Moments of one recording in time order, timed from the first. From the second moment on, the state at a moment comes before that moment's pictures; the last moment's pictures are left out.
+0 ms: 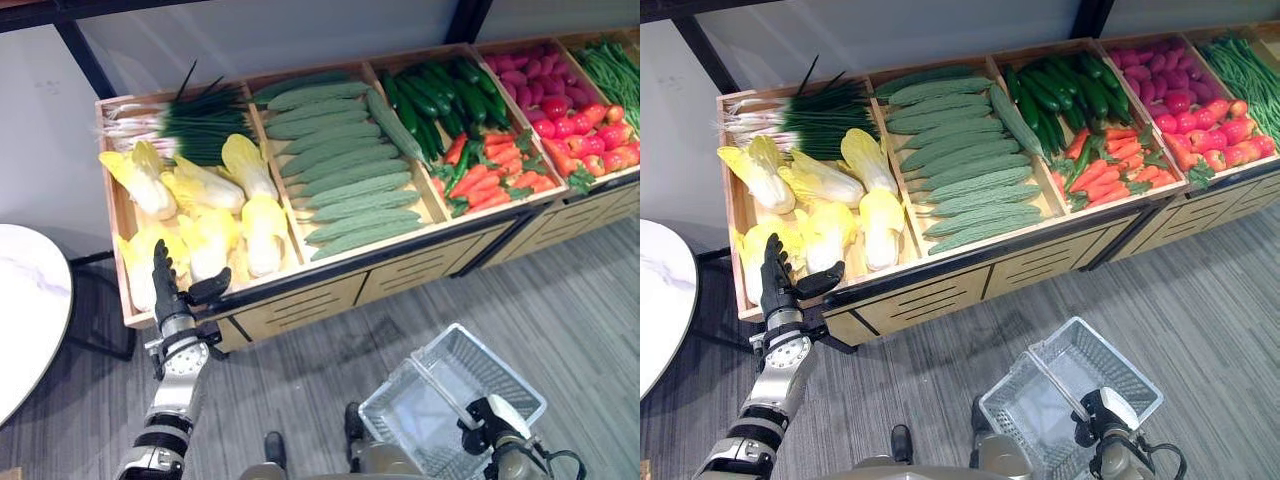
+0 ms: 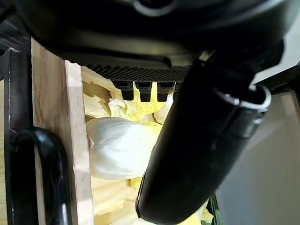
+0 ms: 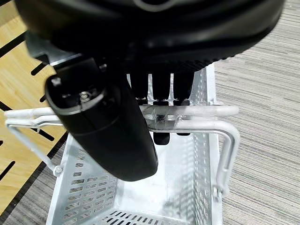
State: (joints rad) left arm -0.18 0.33 -0.03 0.49 -0.23 -0.23 0.55; right arm 0.01 -0.42 0.25 1.09 -0.35 -0.10 -0.28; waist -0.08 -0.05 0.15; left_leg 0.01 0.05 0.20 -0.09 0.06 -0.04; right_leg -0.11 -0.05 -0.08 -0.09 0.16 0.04
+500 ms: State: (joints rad) left arm -0.40 0.42 -0.12 0.82 0.04 -0.05 0.58; right arm -0.03 -0.42 0.32 1.09 -0.35 -0.08 -0.29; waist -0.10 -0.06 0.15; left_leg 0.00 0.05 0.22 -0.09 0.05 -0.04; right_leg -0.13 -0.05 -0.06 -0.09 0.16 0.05
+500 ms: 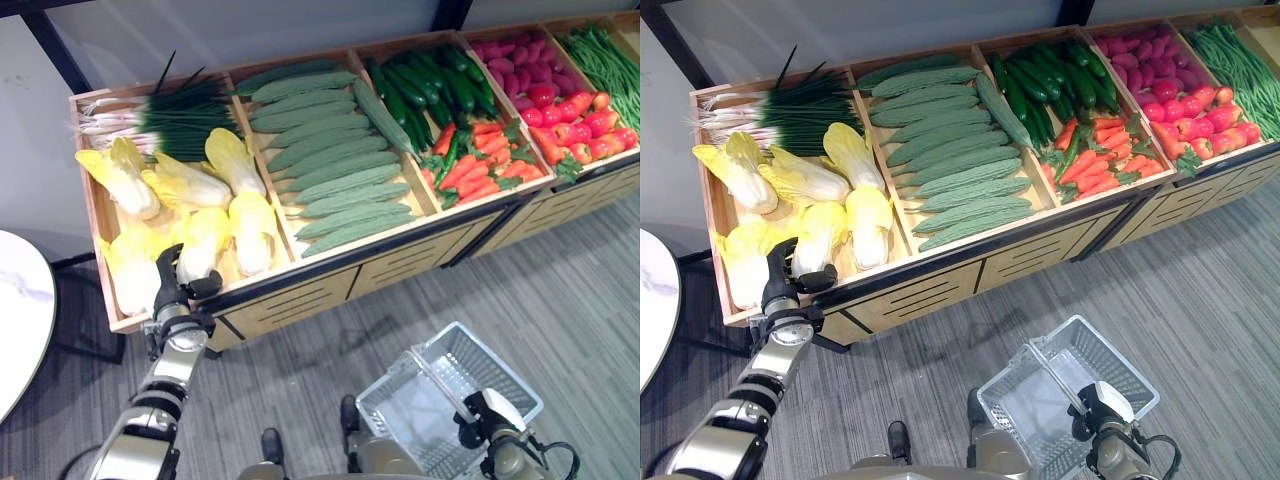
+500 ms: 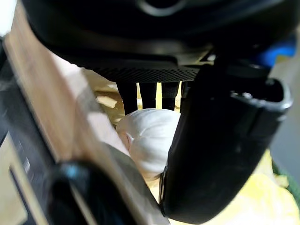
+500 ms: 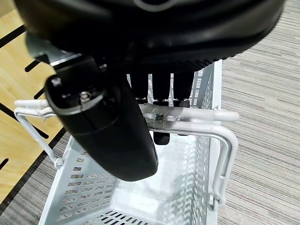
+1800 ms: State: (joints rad) left arm 0.03 0.36 -0.10 0.06 -0.84 -0.30 0.01; right arm 0.05 -0.39 0.20 1.09 -0.34 -0.10 -0.23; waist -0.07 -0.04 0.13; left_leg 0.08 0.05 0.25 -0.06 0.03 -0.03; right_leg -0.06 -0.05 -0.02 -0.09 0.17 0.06
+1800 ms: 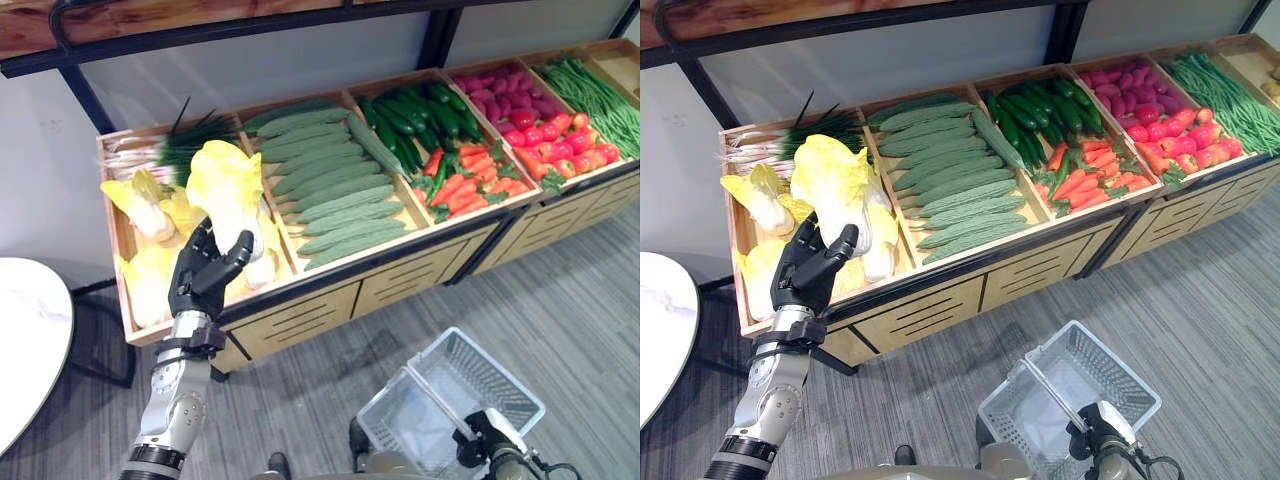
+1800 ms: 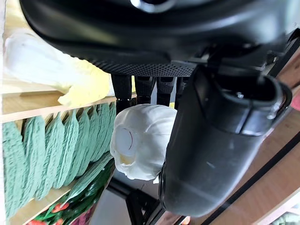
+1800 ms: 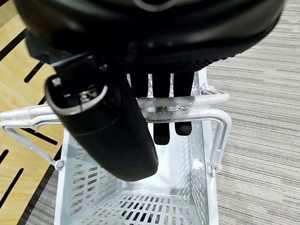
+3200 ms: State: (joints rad) left arm -0.07 0.38 -0.22 0.06 -0.76 -0.29 0.00; right arm -0.01 -0.47 0.19 1.08 -0.29 -0.09 -0.29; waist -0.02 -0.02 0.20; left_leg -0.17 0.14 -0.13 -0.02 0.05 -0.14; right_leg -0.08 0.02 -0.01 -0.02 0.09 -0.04
